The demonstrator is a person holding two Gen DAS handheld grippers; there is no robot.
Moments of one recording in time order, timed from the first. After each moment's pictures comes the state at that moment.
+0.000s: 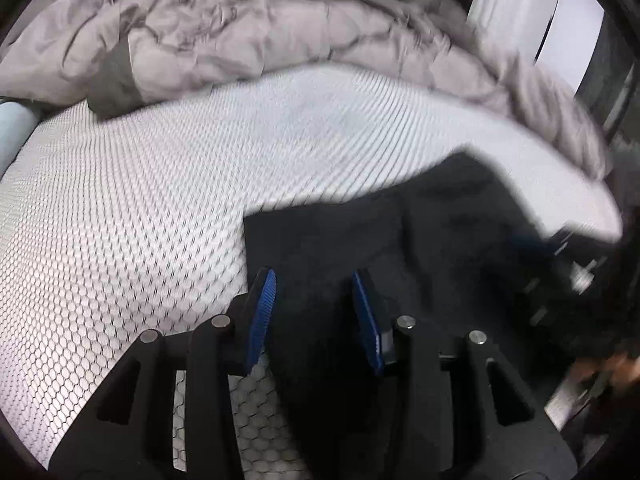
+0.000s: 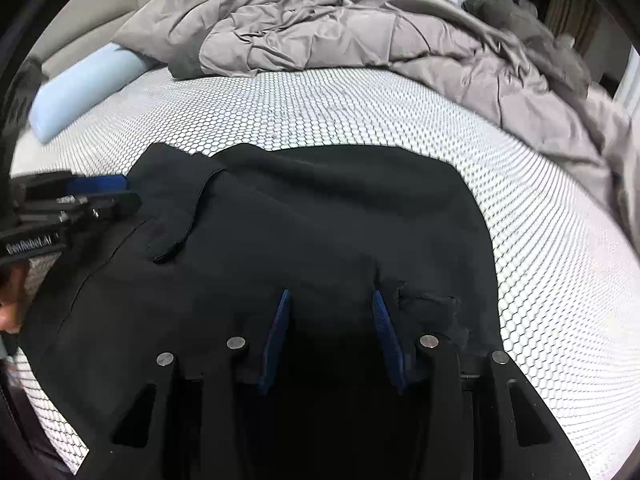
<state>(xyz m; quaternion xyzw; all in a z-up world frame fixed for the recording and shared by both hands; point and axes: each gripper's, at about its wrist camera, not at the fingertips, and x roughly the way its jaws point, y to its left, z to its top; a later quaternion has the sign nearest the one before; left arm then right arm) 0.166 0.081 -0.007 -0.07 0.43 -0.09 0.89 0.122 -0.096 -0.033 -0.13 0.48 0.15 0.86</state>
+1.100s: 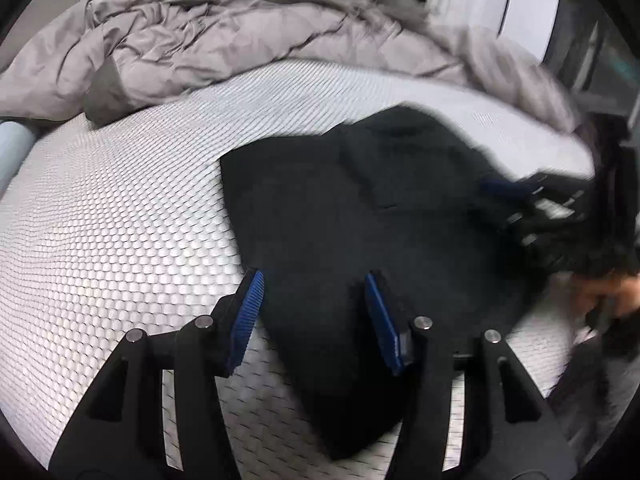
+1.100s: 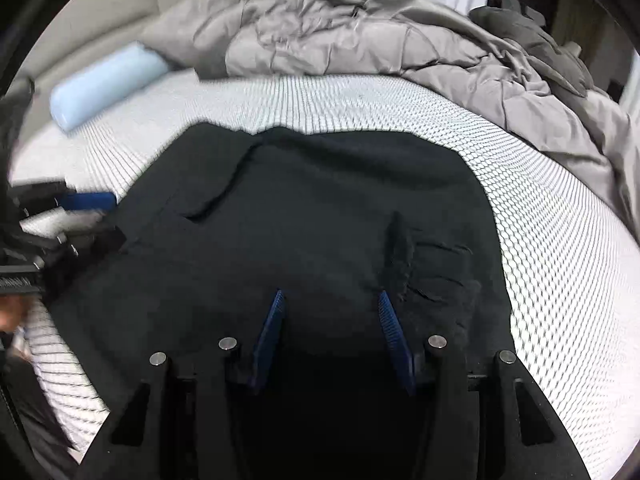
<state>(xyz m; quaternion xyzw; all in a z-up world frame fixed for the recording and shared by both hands) 0.070 0.055 -0.002 -0.03 0.43 -0.14 0.89 0.082 -0.106 -0.030 -0.10 0.46 0.17 0.87</state>
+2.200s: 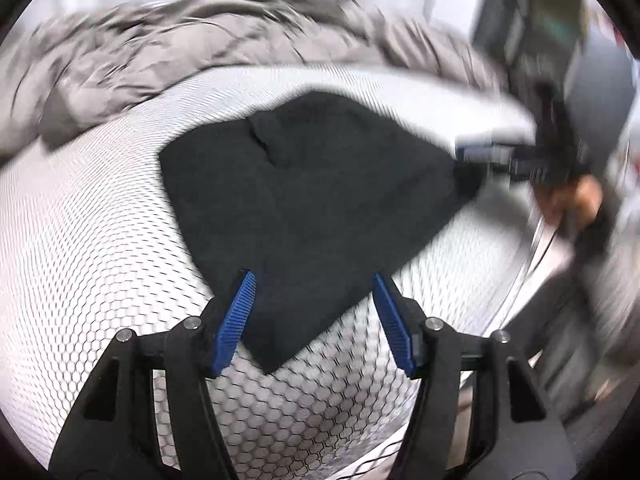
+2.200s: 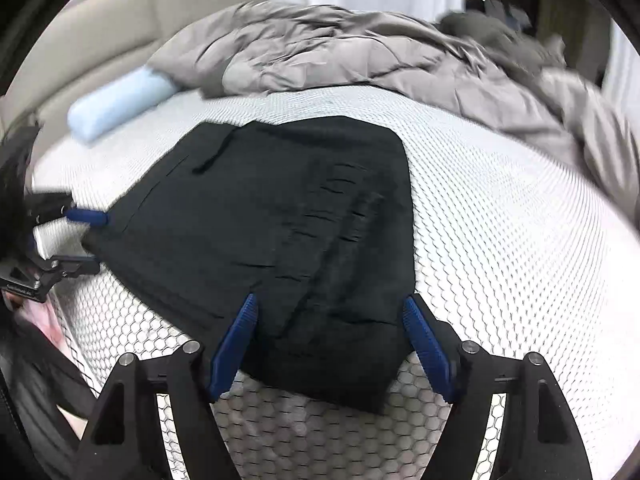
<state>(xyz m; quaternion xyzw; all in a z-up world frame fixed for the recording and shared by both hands) 0.004 0.070 0.014 -0.02 0.41 -0.24 0.88 0.036 -0.200 -0.016 -0.04 0.45 0.20 0.87</state>
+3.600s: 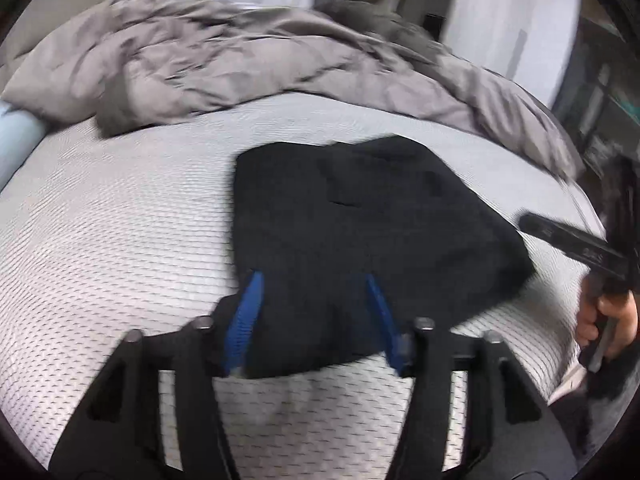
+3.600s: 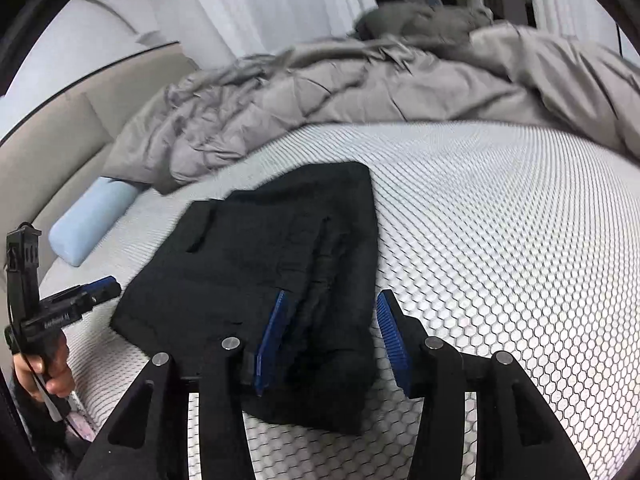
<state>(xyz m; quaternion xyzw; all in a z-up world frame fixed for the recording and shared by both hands) 0.076 0.040 0.015 -0.05 0.40 -0.12 0.91 0.065 -0.230 0.008 0.09 0.40 0.13 0.90</state>
